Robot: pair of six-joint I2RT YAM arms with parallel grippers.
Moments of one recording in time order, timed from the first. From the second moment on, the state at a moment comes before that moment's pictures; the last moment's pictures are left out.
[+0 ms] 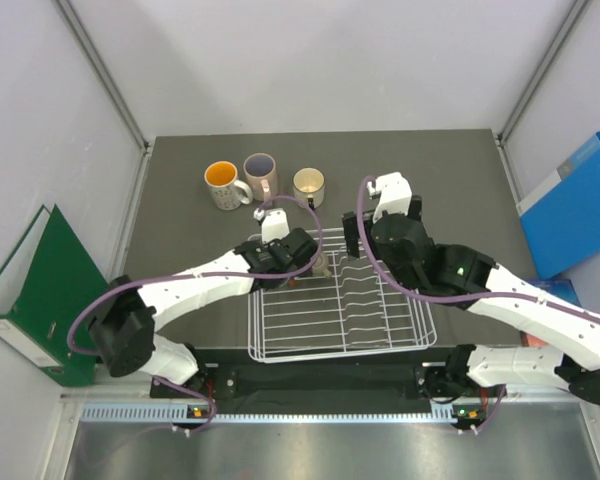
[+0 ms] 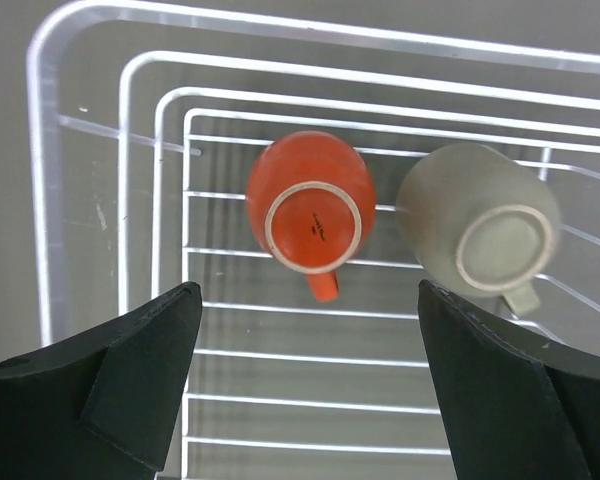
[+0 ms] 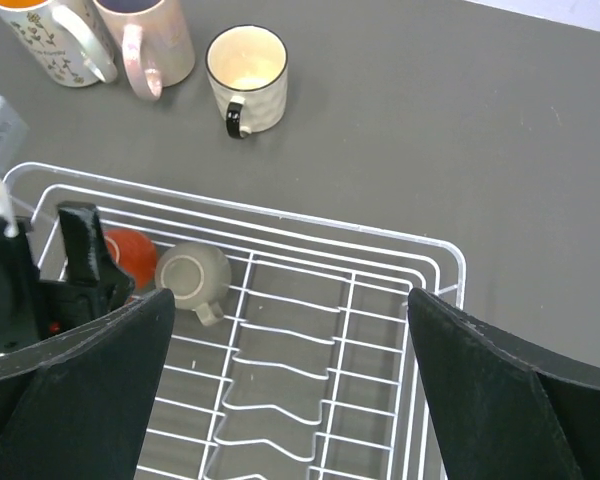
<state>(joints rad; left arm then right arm) -0.92 1.43 1.02 -0.67 -0.58 -0.98 1.08 1.09 1.19 -0.60 0.76 0.32</state>
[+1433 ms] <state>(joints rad) -0.81 1.60 1.04 -0.56 -0.54 -0.94 1.04 1.04 1.08 -0.59 0.68 0.30</state>
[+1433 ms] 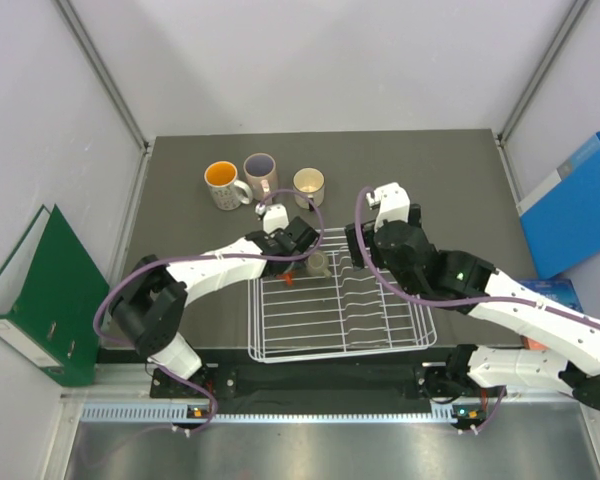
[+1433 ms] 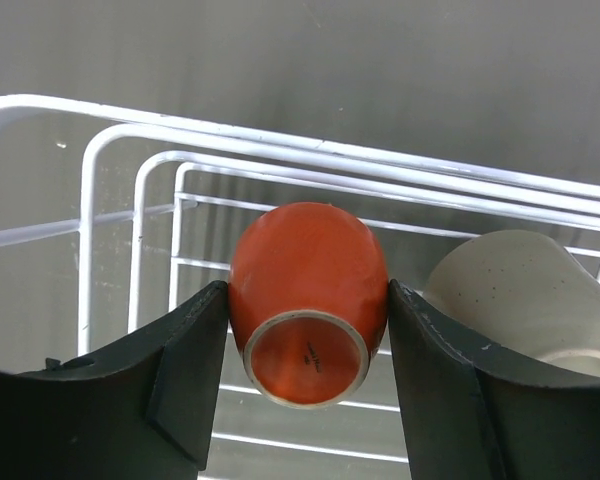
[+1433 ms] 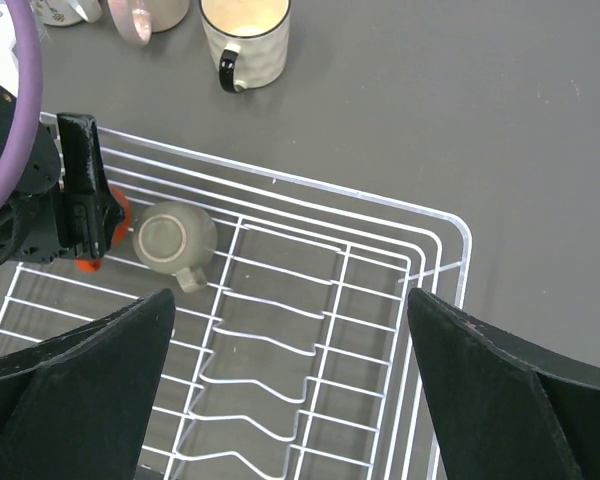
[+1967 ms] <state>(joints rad) -0.81 1.39 1.22 -0.62 -0.43 -0.87 1.03 0.98 1.08 -0.54 0.74 0.30</state>
